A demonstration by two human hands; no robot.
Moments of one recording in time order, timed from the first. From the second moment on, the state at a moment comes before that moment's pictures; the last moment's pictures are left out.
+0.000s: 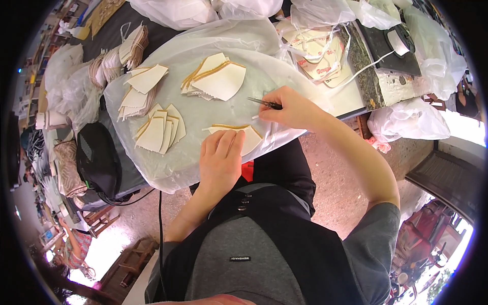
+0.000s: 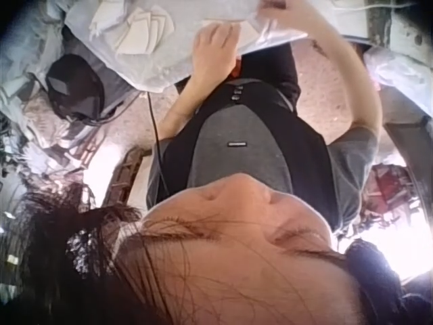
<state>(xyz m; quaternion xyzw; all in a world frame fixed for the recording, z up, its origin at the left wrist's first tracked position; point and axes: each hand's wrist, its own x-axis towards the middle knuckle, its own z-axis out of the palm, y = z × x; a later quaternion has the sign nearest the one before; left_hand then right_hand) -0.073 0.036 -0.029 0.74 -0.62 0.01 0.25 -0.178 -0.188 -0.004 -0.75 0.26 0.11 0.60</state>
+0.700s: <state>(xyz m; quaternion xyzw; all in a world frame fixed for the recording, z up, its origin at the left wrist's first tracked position) -0.071 0.047 -0.022 0.67 -0.61 0.19 0.37 -0.194 -0.068 0.011 -0.43 0.36 -0.19 0.81</state>
